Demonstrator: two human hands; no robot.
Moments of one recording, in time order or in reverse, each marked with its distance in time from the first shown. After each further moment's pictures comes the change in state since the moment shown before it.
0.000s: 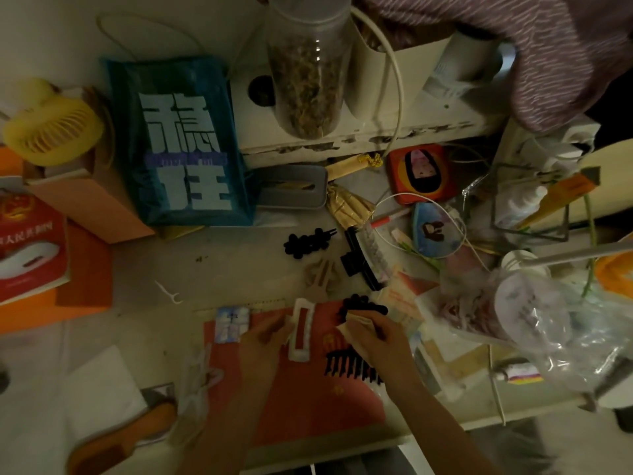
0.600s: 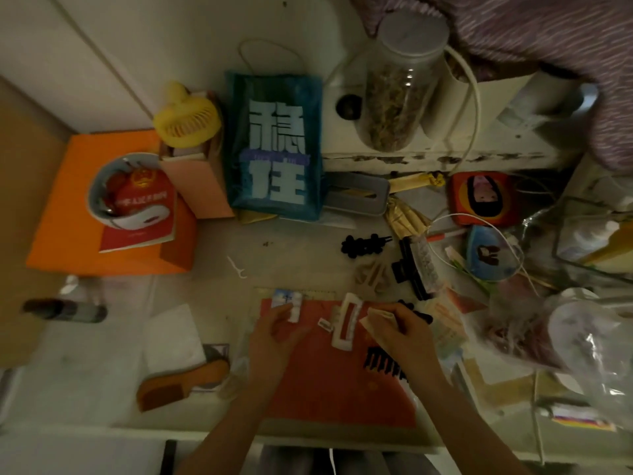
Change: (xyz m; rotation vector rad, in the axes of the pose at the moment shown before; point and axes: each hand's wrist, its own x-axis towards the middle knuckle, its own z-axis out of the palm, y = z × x) left_hand -0.073 0.049 -0.053 -0.025 0.329 0.050; right_hand -0.017 -0.031 0.028 -0.016 -0.149 -0.164
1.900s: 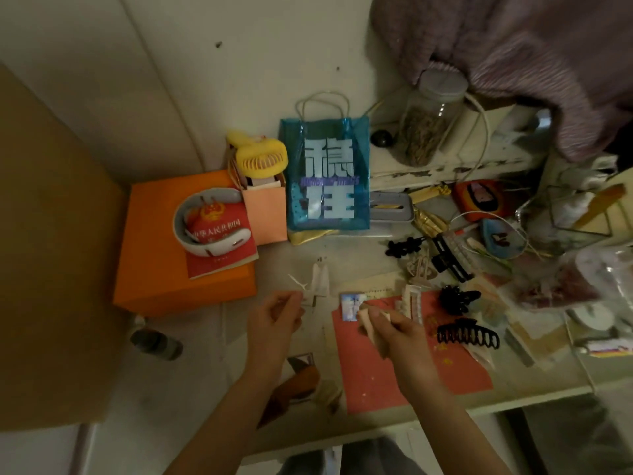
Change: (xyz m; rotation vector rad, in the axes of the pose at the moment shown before) left_hand 0.022 0.019 -0.197 -0.360 -0.191 0.159; right_hand -0.098 -0.062 0.188 0.271 0.212 0.073
